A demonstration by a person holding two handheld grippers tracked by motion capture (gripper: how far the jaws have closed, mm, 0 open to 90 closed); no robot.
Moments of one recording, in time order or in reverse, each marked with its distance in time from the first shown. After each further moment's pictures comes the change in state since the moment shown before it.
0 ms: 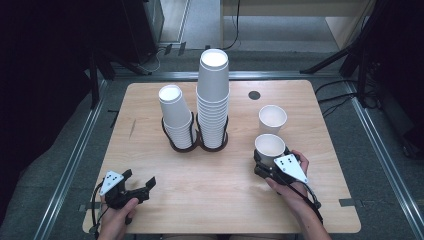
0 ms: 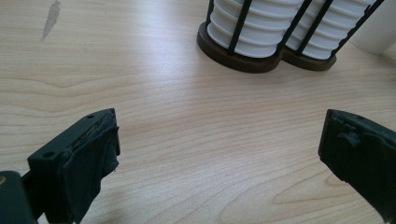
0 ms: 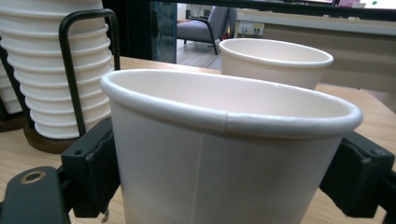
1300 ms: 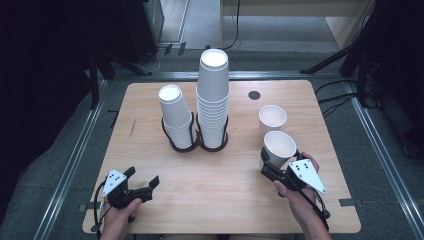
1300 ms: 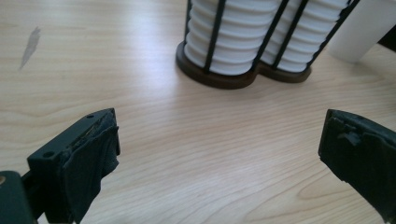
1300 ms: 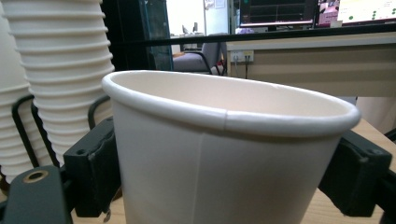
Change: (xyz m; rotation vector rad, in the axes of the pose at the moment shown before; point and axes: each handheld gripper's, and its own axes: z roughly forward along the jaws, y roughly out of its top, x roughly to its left) left arm -0.009 0.005 -0.001 -0.026 -0.020 0.041; right arm -0.004 0.030 -0.033 -0.119 -0.014 0.159
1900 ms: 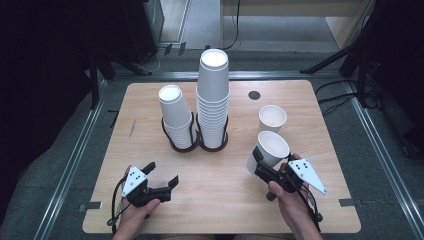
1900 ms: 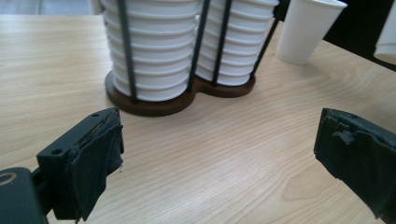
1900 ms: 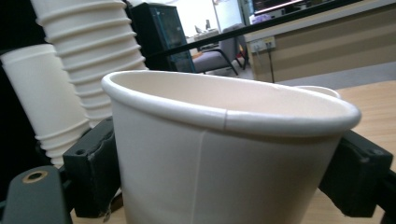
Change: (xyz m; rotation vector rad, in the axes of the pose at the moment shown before) left arm -0.048 0.014 0.017 -0.053 -0.118 0.086; right arm 0.021 0.018 -0.007 0.010 0.060 0.211
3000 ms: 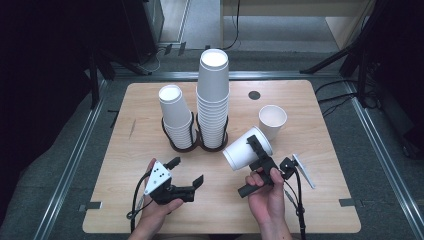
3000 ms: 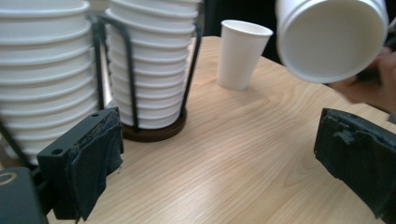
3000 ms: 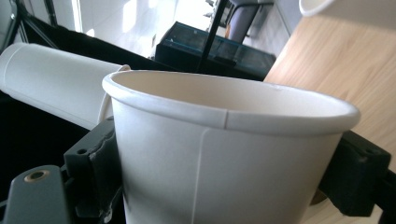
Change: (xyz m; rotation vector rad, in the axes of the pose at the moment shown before) left arm -0.054 0.026 0.026 -0.052 -0.141 0.065; right arm 0.020 -0.005 0.022 0.027 0.143 0.920
